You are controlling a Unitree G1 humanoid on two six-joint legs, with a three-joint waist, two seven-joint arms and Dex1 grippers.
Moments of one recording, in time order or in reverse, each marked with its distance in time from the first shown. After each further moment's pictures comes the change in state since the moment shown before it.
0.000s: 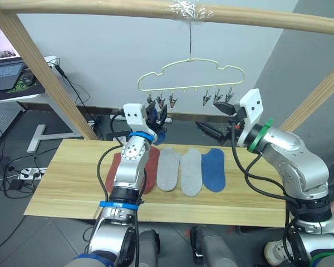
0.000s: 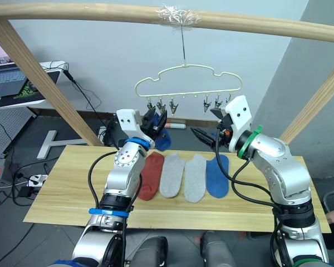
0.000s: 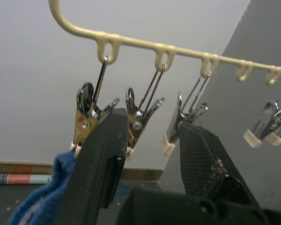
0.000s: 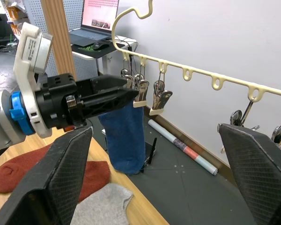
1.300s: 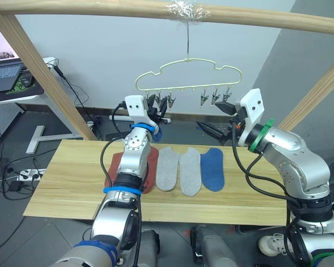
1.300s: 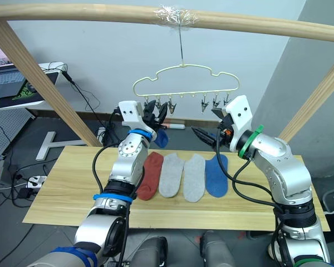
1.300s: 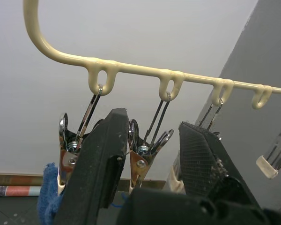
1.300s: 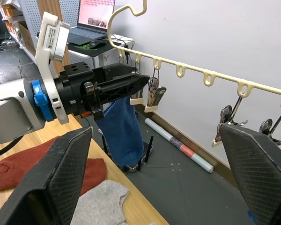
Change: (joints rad) left arm -0.172 0.005 0.037 0.271 0.004 -0.140 0.025; right arm 0.000 -0.010 -0.001 0.001 -0.001 0.000 -0.002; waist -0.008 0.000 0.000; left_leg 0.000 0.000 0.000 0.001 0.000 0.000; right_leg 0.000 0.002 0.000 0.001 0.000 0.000
